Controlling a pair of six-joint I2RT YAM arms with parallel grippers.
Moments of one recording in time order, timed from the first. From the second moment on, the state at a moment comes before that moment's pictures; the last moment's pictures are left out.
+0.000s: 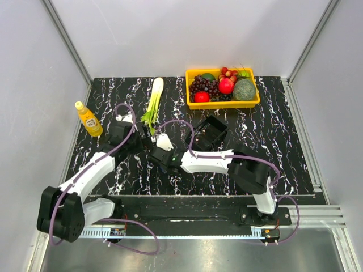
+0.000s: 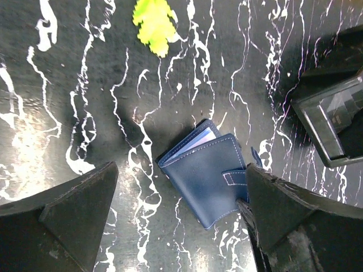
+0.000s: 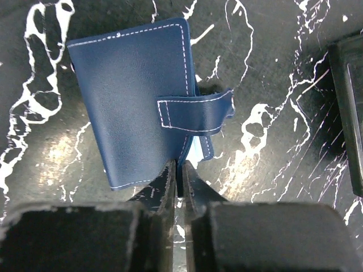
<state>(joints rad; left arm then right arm) -0.30 1.11 0.65 -0.28 0.04 -0.55 1.21 2.00 1.41 -0.47 0.53 0.57</state>
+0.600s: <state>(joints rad) -0.31 1.15 0.65 -0.26 0.10 -0.55 0.83 1.45 1.23 -0.39 0.31 0.51</state>
